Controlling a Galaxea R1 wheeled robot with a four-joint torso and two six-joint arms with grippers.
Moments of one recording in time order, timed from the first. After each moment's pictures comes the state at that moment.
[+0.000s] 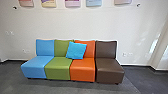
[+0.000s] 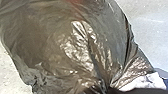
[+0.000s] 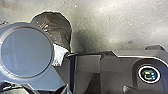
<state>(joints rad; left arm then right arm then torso) 1.18 2.90 -2.64 -0.41 0.41 0.30 -1.42 2.31 -1.62 -0.28 -0.06 0.47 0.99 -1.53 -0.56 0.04</state>
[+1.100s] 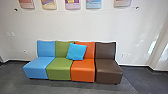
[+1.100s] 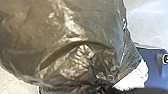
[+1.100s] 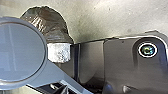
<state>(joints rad) 1.29 2.96 -2.69 -0.34 0.30 0.32 -1.48 2.41 -1.75 -0.30 -0.02 0.46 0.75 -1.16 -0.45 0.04</state>
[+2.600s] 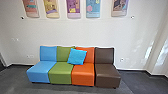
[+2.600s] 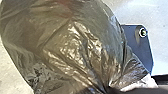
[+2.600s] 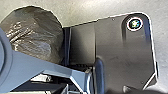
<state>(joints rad) 1.40 3.01 -2.69 -0.28 0.26 0.34 -1.57 2.67 -2.16 -0.33 -0.02 0.44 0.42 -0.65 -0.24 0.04</state>
